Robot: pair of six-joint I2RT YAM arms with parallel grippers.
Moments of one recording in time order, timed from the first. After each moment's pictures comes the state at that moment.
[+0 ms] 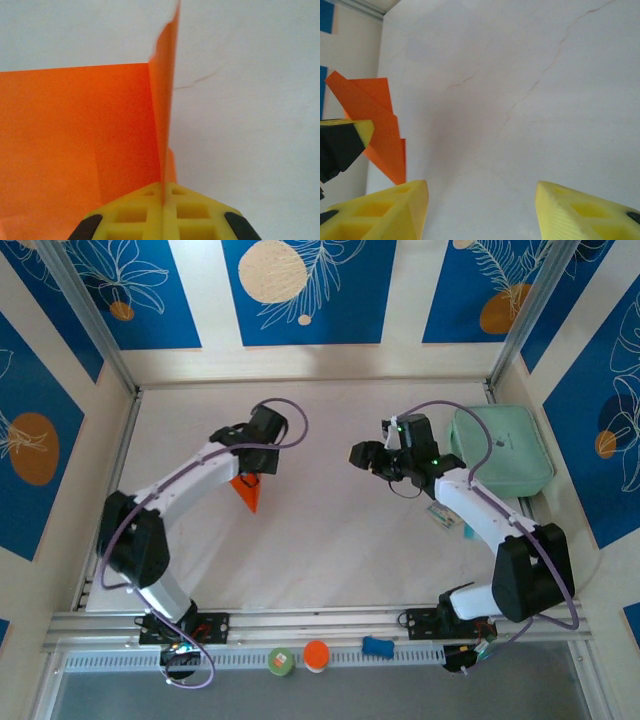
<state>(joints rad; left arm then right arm) -0.58 1.69 1.40 -0.84 -0.41 -0.31 0.35 1.37 0.97 -0.33 -0.39 0.66</state>
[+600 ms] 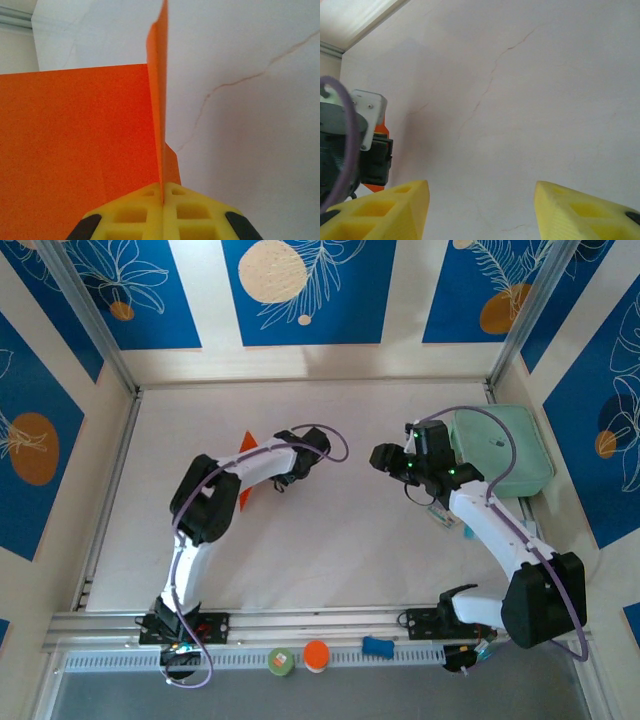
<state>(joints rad) -0.68 2.16 1.64 -1.00 -0.84 -0.26 0.29 1.24 0.92 -0.41 -0.22 0.65</state>
